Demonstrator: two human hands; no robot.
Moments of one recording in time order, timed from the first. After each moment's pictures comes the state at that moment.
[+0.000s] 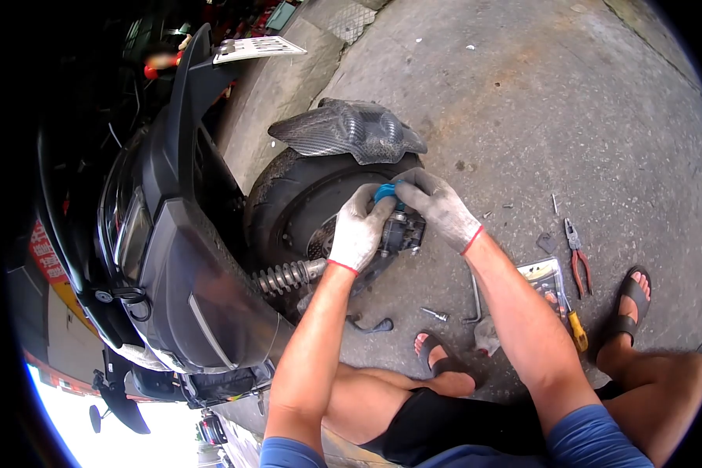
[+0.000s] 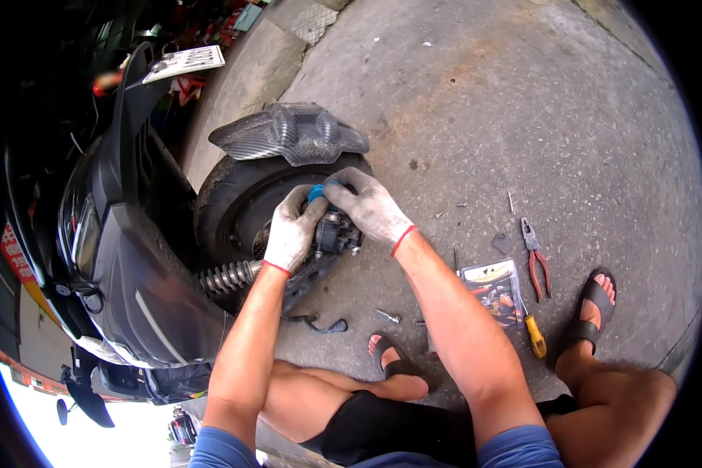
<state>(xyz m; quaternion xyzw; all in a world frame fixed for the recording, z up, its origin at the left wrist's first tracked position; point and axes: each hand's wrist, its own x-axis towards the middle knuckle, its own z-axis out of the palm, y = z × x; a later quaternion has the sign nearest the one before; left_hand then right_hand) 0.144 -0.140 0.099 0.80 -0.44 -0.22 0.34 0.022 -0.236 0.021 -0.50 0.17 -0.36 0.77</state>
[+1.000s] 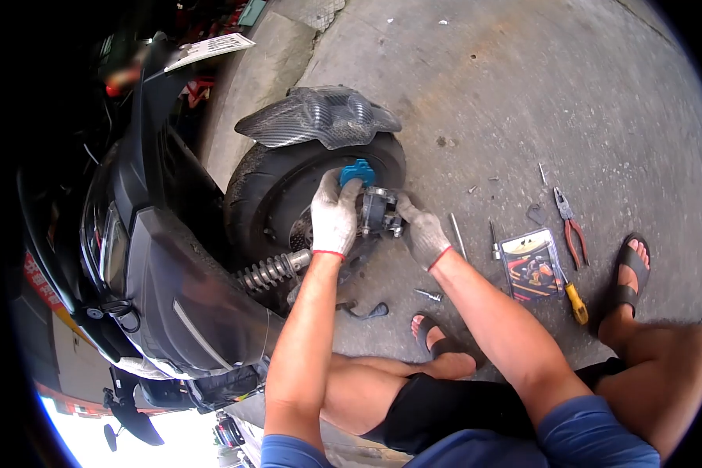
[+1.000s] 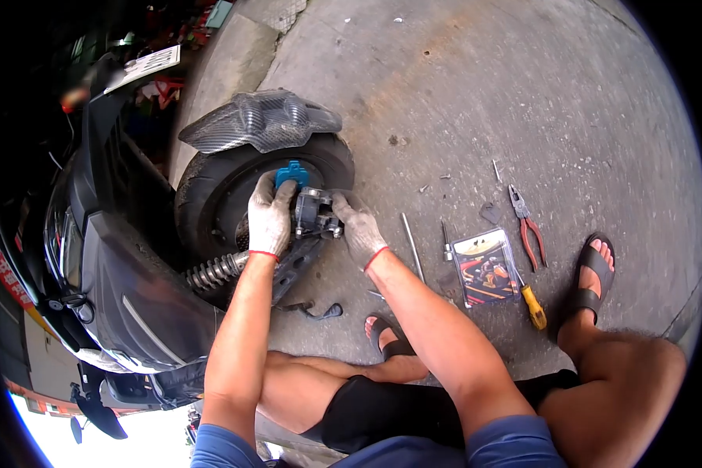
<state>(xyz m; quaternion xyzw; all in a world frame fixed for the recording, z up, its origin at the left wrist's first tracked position) 0.148 -0.139 0.085 0.79 -0.42 -0.19 0.40 0.060 -0.150 -0.060 -0.13 0.18 -0.35 0.91</state>
